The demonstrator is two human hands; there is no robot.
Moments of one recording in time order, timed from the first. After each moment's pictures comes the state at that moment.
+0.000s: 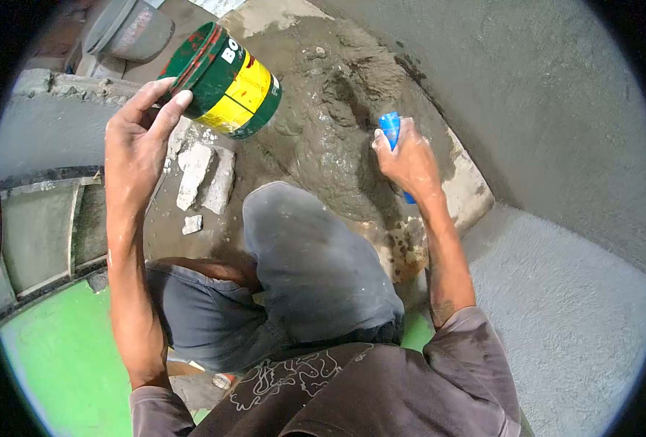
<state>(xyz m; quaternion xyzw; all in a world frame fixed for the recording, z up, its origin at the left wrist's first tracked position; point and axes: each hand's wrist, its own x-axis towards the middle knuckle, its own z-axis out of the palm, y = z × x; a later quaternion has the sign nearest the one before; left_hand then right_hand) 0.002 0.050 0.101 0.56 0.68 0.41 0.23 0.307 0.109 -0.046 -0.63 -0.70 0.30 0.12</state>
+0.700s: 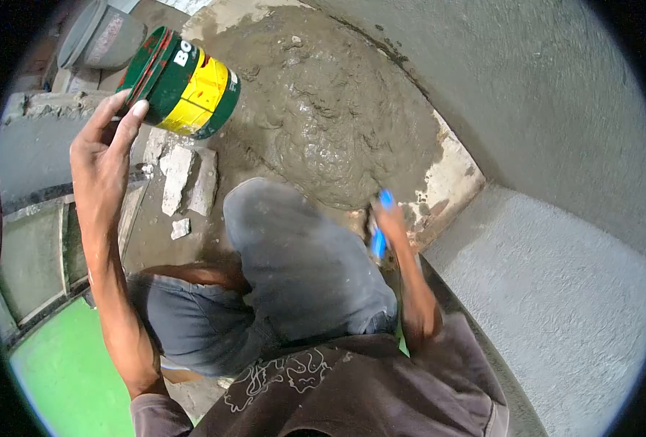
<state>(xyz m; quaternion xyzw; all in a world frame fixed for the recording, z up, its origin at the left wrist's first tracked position) -0.010 0.052 0.097 0.56 0.72 0.37 0.19 0.394 -0.042 -0.270 -0.72 -0.43 0.54 0.14</state>
